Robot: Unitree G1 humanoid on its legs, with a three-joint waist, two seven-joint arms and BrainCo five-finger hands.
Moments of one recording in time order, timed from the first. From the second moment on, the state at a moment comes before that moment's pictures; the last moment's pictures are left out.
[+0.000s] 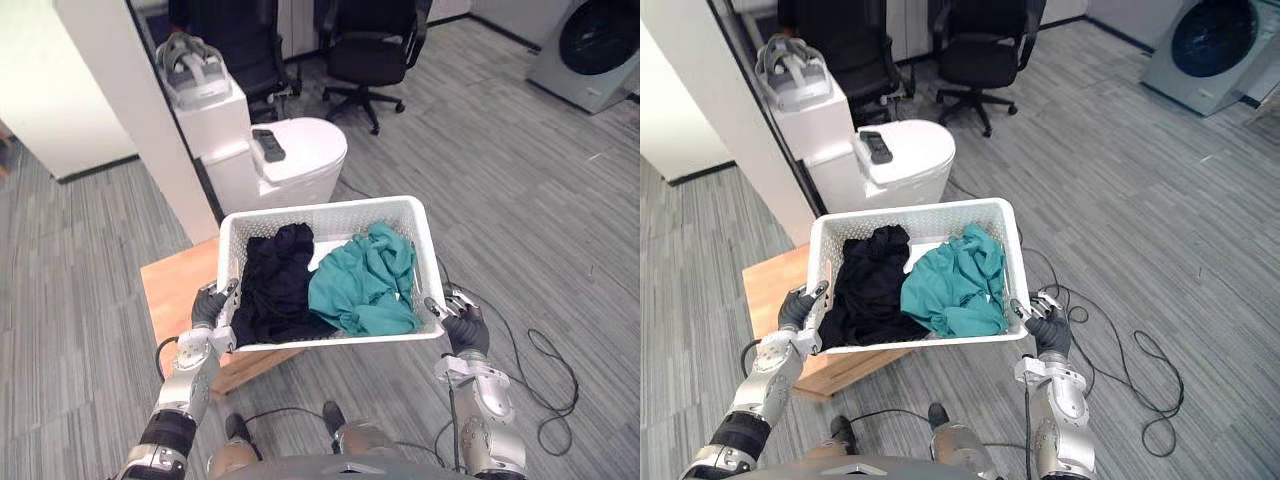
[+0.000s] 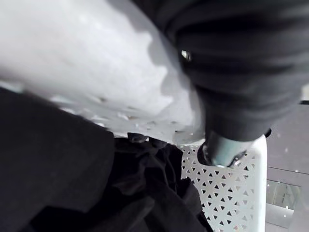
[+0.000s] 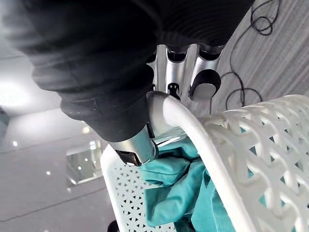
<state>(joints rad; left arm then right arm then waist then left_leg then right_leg) -0.08 0.13 -0.09 0.44 -0.41 -0.05 0.17 0.19 -0.13 -0.19 0.05 0.39 -0.13 0.04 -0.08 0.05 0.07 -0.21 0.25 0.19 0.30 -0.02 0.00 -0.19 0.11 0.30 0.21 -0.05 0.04</state>
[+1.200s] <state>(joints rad) 0.01 0.07 -0.04 0.29 -0.45 -0.07 0.15 0.11 -0.13 -0.19 0.06 0.40 -0.14 0.00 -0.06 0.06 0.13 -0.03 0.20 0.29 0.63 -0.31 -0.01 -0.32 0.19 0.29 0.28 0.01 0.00</state>
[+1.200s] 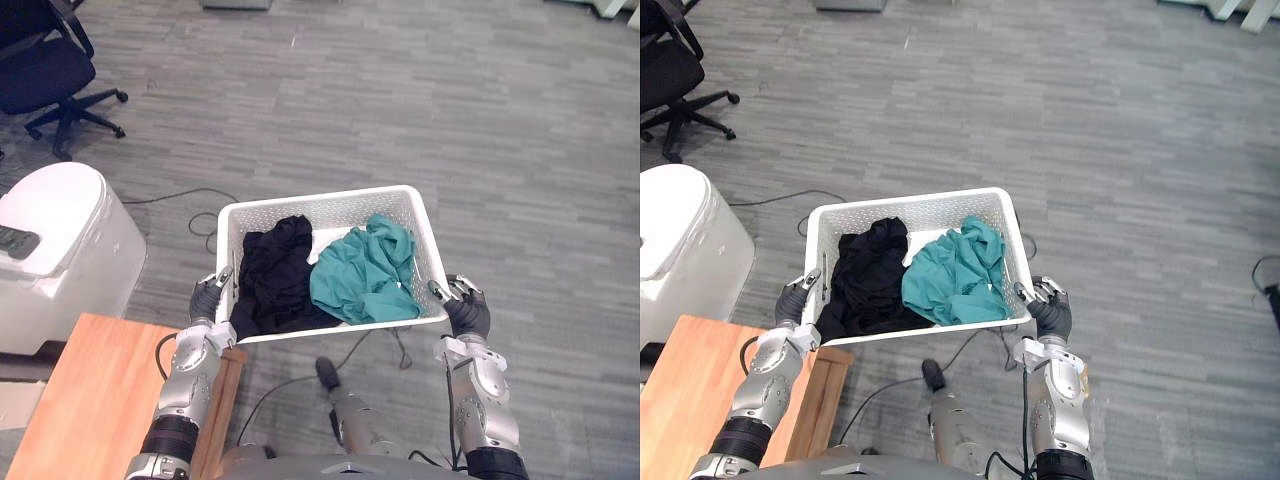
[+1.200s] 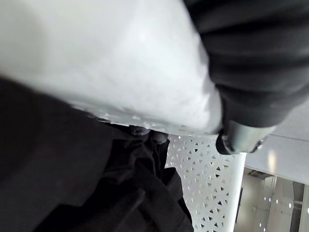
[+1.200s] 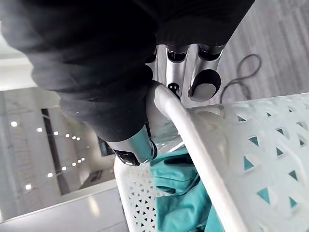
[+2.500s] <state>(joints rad) 0.15 -0.01 -0.02 0.22 -0.45 -0.09 0.12 0.19 -0.14 -0.19 -0.04 0.40 -0.13 0.00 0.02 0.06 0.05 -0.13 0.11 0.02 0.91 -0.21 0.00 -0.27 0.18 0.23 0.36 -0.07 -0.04</state>
